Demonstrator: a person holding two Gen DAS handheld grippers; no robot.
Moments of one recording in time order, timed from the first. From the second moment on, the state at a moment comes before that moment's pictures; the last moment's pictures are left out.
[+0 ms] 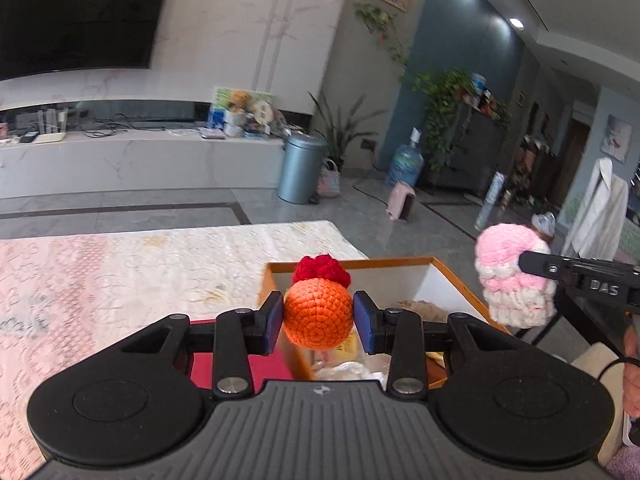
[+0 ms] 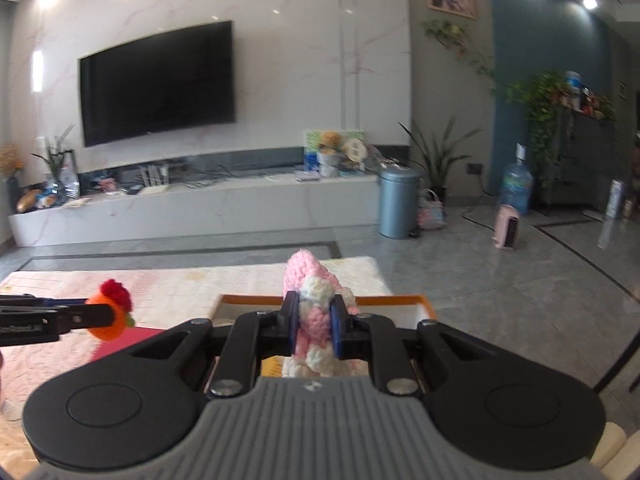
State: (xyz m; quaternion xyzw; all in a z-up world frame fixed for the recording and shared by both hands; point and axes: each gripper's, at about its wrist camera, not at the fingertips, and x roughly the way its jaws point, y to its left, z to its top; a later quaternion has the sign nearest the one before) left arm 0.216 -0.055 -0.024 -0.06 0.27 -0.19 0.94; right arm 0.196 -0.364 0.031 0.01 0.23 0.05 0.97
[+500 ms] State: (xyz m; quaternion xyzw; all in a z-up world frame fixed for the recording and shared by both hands) left arm 0.280 -0.138 -0.074 -0.03 0.38 -0.26 0.89; right arm 0.275 -0.375 -0.056 -0.03 0.37 0.03 0.93
